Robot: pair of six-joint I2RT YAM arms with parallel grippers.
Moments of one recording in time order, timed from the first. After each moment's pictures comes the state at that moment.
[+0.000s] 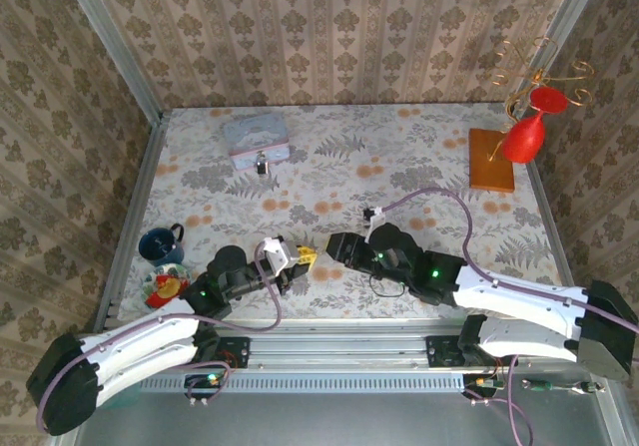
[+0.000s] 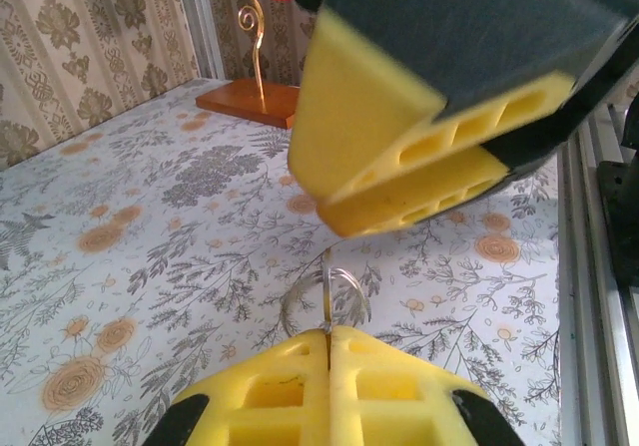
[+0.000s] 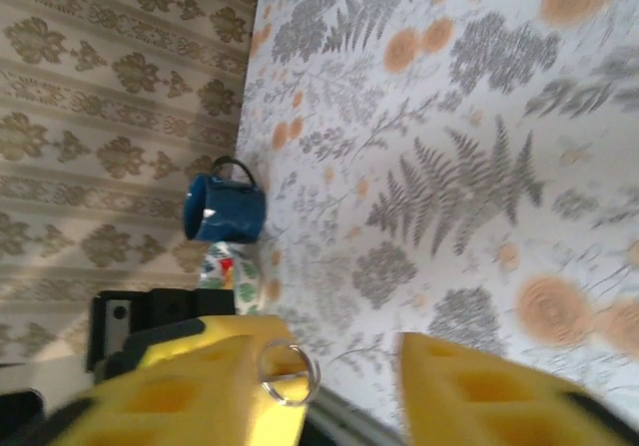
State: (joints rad) left arm -0.88 0.75 0.21 0.39 0.33 0.11; right arm 1.00 1.06 0.67 -0.06 0.13 1.11
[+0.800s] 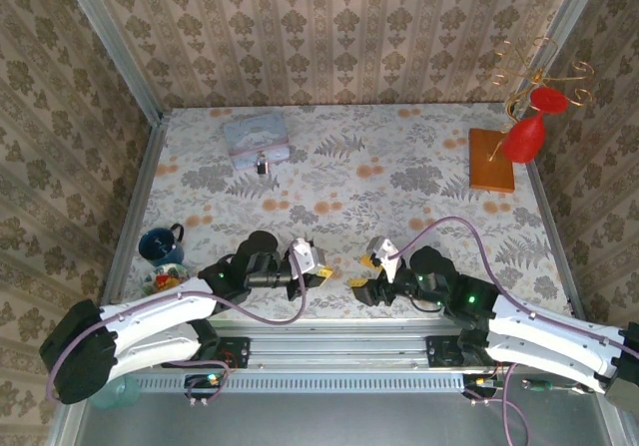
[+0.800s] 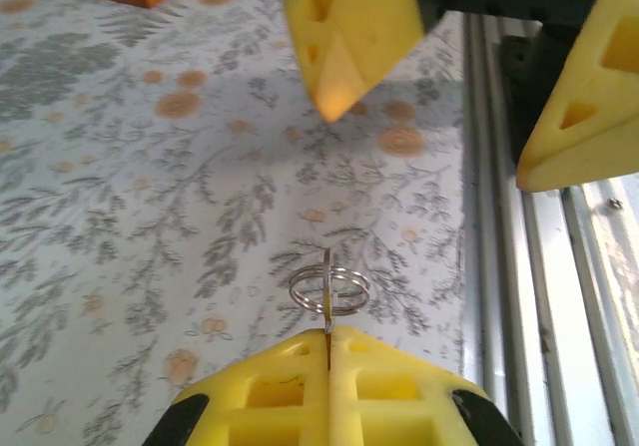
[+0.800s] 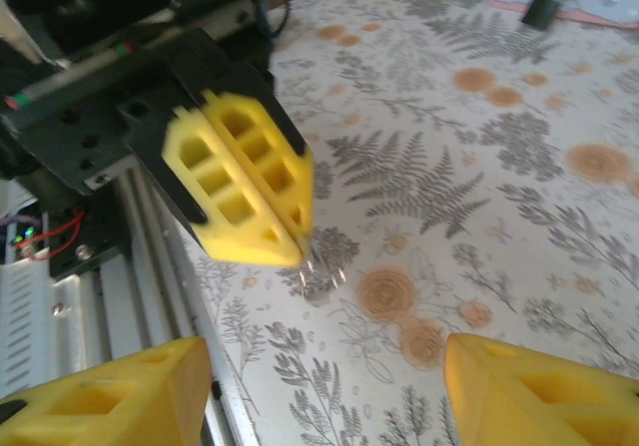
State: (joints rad) left arm -0.95 1.01 0.38 0.15 0.48 0.21; right arm 0.96 0.72 0.36 -0.02 -0.13 0.13
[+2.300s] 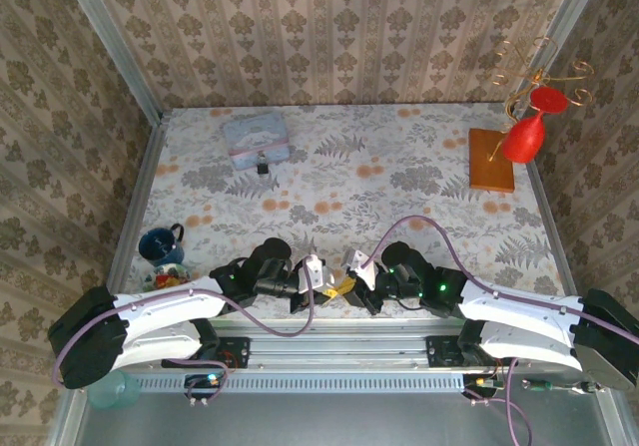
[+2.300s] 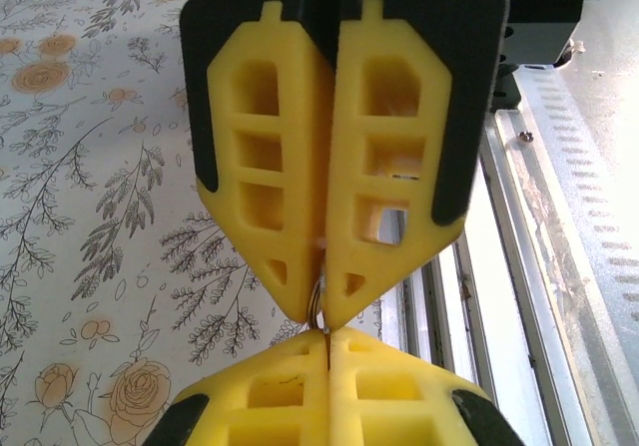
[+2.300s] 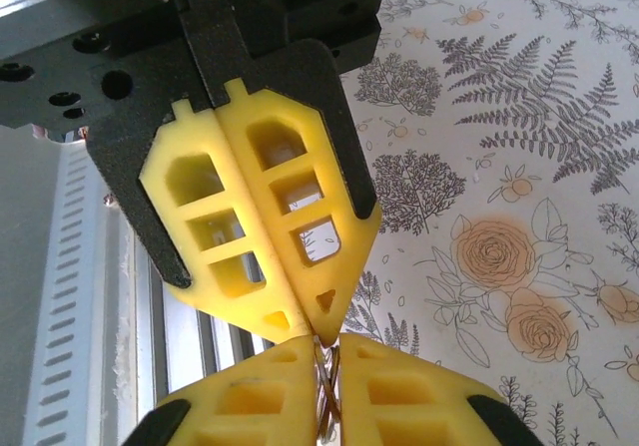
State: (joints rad) left arm -1.02 1.08 0.39 0.12 0.55 0.27; right arm 0.96 1.01 0.41 0.02 -0.33 0.03
